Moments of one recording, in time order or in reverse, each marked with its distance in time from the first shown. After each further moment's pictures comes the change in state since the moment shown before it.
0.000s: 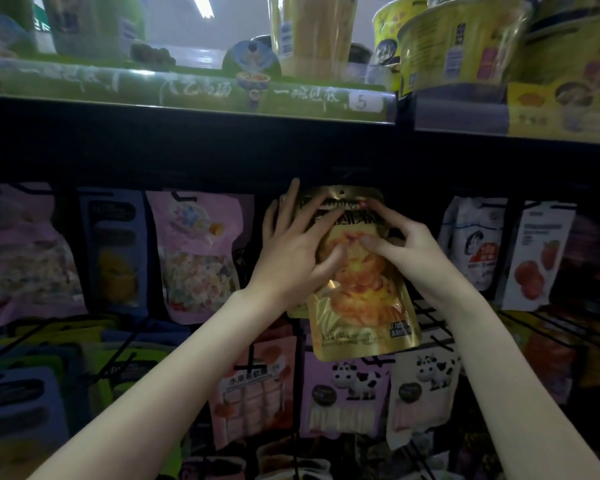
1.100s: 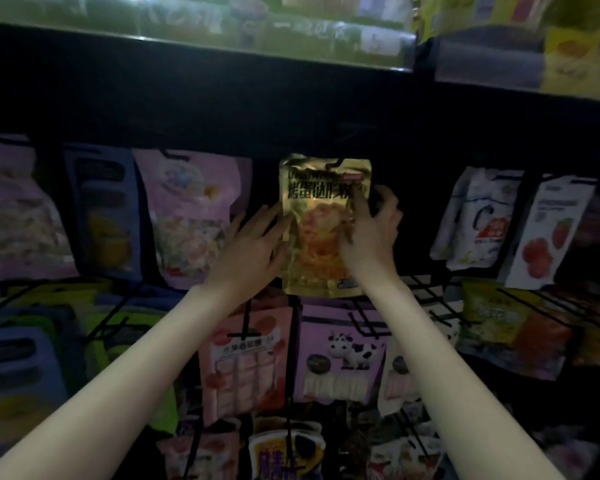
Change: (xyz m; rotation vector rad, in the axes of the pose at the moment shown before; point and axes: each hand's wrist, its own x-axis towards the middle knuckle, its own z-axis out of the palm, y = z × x) left_hand -0.045 -0.063 0.024 0.186 -0.259 -0.062; right_hand 0.012 0.046 0.061 -0.773 0.296 -0.065
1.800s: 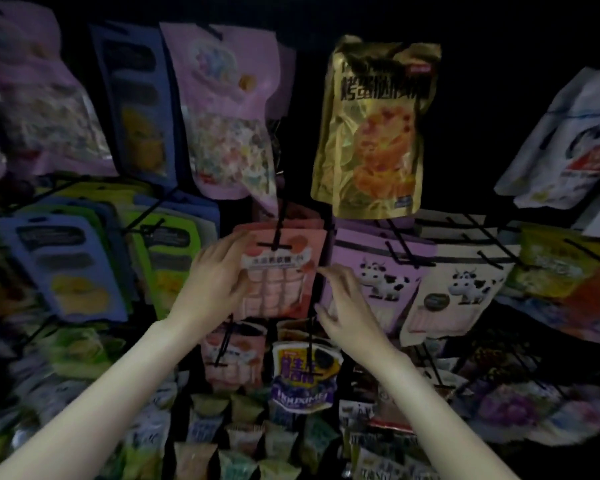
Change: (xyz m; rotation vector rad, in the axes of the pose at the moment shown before) left_hand -0.166 -0.013 0.043 -0.165 -0.140 -0.345; right_hand -0.172 0.038 0.065 0.252 -0.683 -0.182
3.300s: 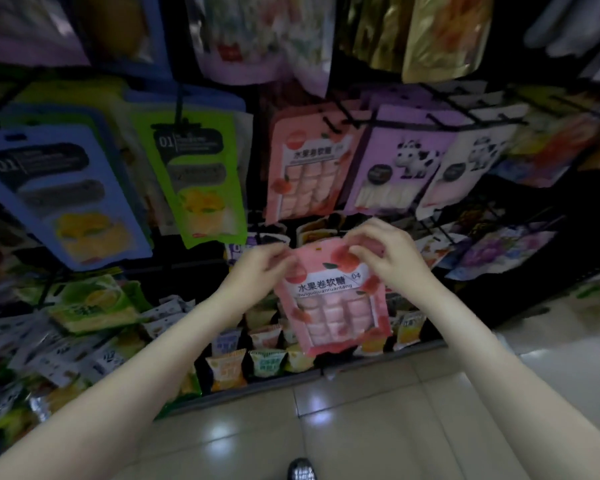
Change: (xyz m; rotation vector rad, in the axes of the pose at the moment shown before) left_hand -0.092 -0.076 0.025 -0.733 -0.518 -0.069; right_hand -0.048 -0.084 0.070 0.102 0.127 0.294
